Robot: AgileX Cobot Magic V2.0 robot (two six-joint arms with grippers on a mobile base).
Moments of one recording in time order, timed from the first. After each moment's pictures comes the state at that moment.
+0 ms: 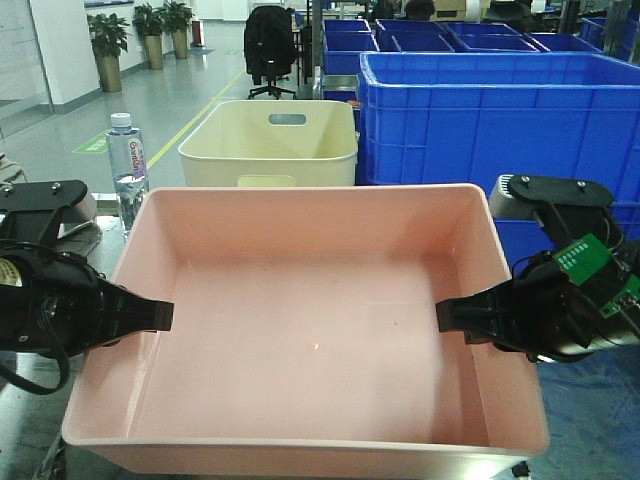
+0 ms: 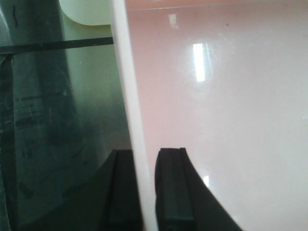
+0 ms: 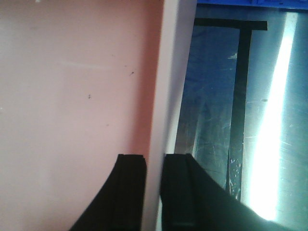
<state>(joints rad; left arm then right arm) -0.35 1.34 -1.23 -0.16 0.68 -0.05 0.33 1.33 -1.30 -0.03 0.83 0.24</state>
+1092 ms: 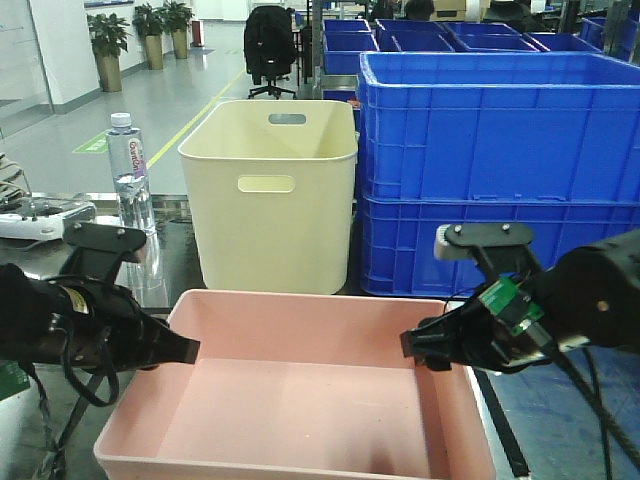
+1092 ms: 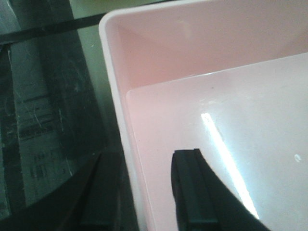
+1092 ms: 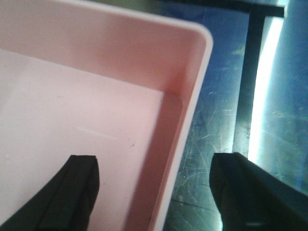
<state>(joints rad) -0.34 1.52 -1.23 -0.08 0.58 0.03 0.33 1.54 -1.30 -0.09 0.70 0.21</state>
